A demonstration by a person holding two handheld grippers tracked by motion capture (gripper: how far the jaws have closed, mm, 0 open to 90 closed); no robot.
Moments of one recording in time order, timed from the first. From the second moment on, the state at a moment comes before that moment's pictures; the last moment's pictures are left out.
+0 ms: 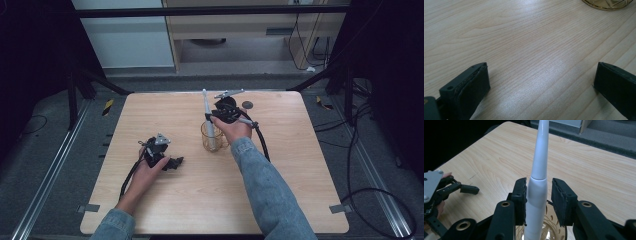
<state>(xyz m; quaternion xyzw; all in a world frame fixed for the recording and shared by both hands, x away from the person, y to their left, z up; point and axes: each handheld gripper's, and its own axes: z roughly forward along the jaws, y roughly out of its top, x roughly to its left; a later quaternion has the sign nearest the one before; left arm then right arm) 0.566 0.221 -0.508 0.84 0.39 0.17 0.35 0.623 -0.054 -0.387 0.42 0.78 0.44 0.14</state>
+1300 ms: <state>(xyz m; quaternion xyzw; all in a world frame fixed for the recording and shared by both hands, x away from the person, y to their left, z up) 0.566 0.221 -0.508 0.84 0.39 0.17 0.35 0.595 -0.070 -0.366 0.39 0.79 0.44 0.17</state>
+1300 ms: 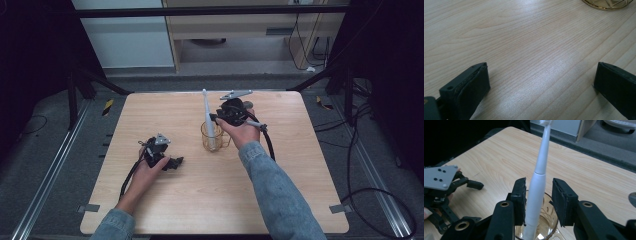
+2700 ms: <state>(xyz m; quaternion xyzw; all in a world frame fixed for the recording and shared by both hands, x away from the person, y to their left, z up) 0.566 0.221 -0.508 0.84 0.39 0.17 0.34 0.570 -0.113 -0.362 0.42 0.78 0.42 0.22</state>
